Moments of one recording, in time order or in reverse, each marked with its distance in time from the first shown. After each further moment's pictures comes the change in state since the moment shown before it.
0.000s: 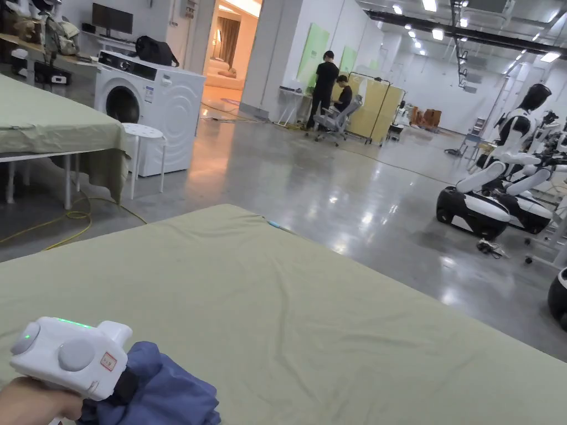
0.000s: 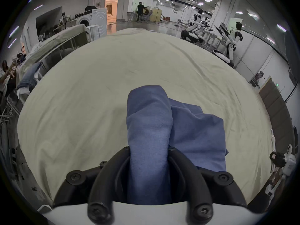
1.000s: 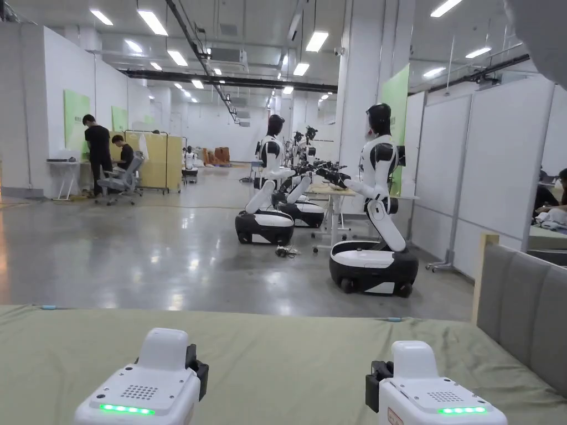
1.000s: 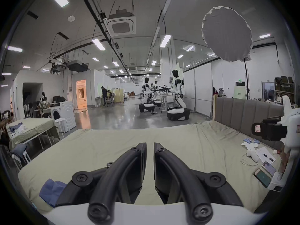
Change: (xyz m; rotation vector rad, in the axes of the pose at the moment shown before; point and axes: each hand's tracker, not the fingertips) left arm 0.474 -0.077 0.180 0.808 -0.205 -0.369; right arm 0.146 0.082 0.198 0.580 -0.357 -0.003
